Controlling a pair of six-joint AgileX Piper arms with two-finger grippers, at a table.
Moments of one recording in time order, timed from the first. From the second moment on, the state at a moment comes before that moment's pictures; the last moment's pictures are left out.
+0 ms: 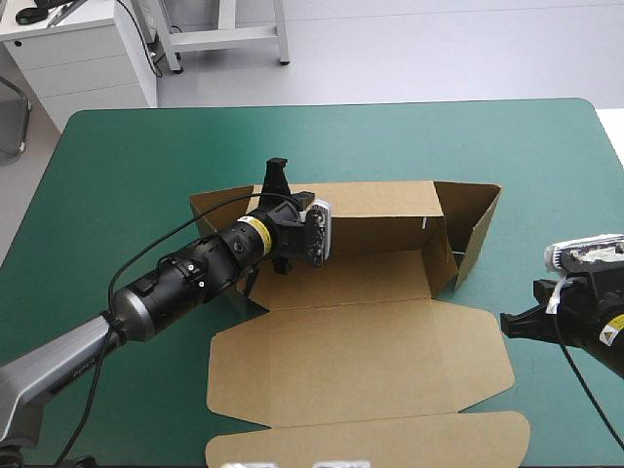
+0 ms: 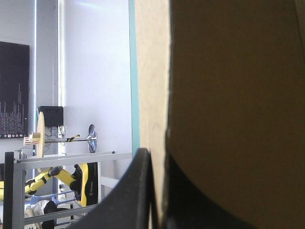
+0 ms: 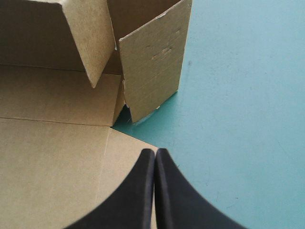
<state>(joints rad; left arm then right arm) -0.74 1.45 -1.10 0.60 0.19 0.60 0.16 0.69 -0.97 0.03 1.01 -0.04</state>
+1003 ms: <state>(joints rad) -0.73 1.44 -1.05 0.70 0.14 0.47 0.16 1.08 -1.58 0.03 1.14 -0.04</state>
